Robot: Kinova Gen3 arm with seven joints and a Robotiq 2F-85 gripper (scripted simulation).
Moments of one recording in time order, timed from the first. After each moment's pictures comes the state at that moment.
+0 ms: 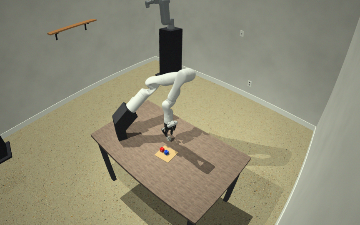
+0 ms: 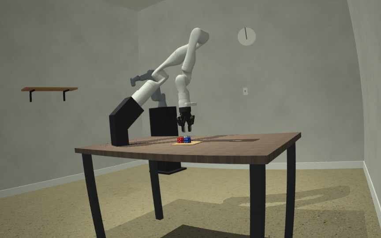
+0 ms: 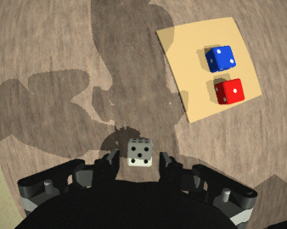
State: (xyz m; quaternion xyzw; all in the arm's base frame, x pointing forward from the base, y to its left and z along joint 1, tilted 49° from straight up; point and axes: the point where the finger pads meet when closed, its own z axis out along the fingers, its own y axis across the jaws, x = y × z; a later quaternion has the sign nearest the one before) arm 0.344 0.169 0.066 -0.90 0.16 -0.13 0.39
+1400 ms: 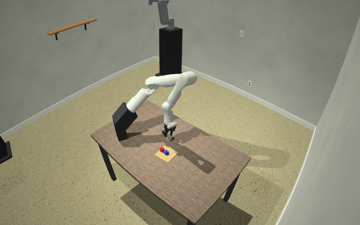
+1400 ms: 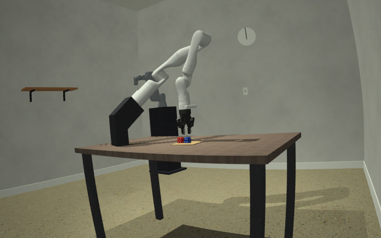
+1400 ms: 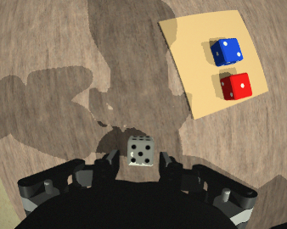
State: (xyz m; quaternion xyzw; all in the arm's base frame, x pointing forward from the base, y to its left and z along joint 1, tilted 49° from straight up) arm 0.344 0.181 0.057 -0.90 0.15 -0.12 0.39
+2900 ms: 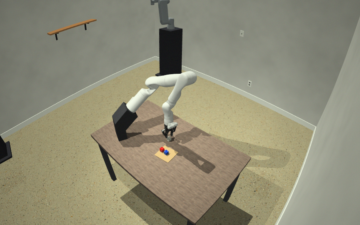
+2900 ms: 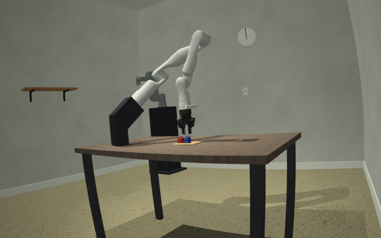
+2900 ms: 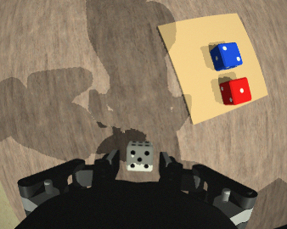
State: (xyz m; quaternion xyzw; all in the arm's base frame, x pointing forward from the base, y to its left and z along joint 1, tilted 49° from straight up) arm 0.350 0.179 0.057 -0.90 0.16 -0.13 0.39
